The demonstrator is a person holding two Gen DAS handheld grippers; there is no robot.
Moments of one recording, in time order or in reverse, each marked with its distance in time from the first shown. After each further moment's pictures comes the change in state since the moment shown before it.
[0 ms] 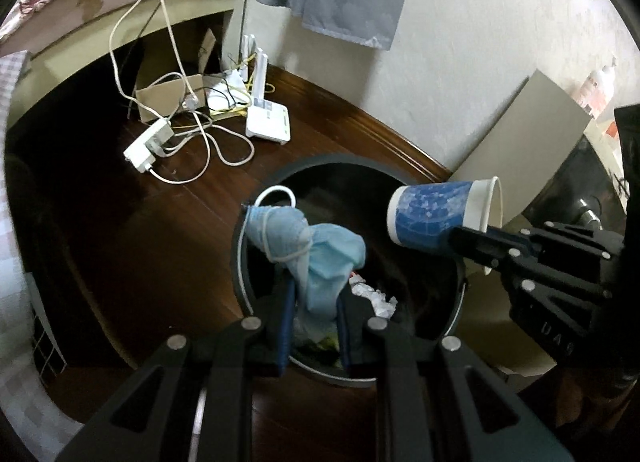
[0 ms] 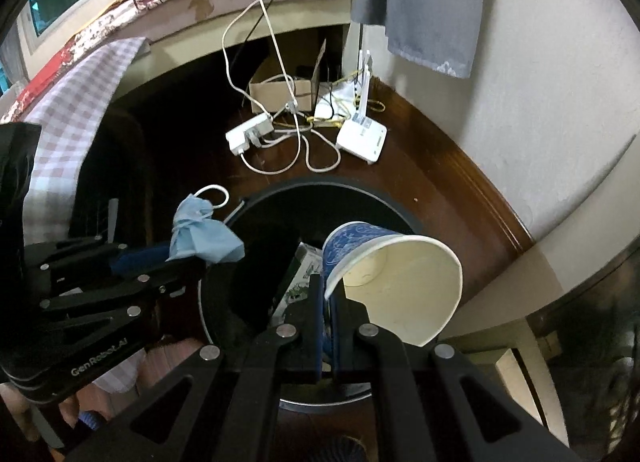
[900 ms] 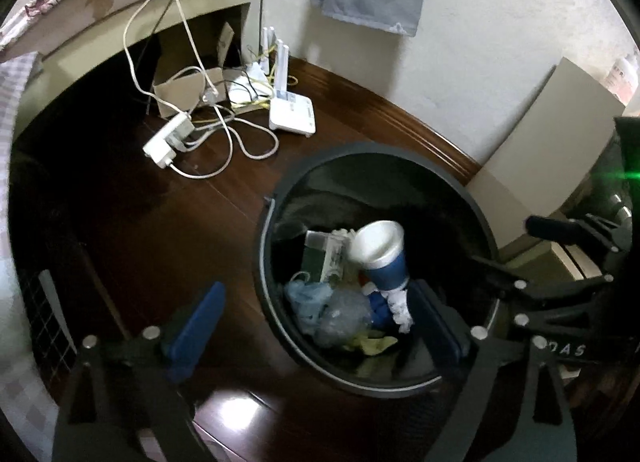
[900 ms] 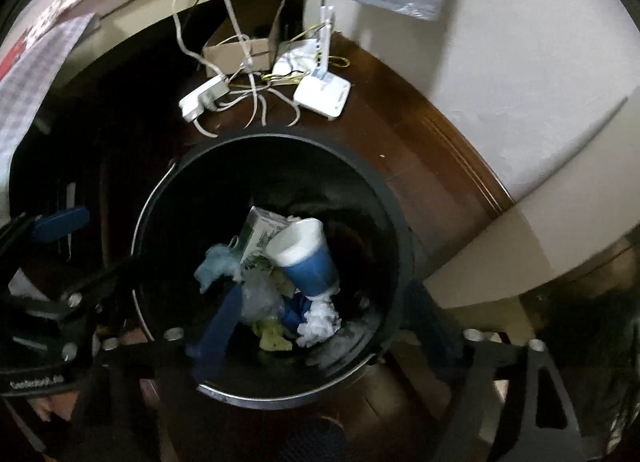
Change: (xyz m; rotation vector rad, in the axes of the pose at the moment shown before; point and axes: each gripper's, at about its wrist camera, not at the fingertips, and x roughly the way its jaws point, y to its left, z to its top) left arm 0.013 0.007 0.000 -0.005 0.014 0.102; right arm 0.034 -0.033 -0.005 0.071 0.130 -0.115
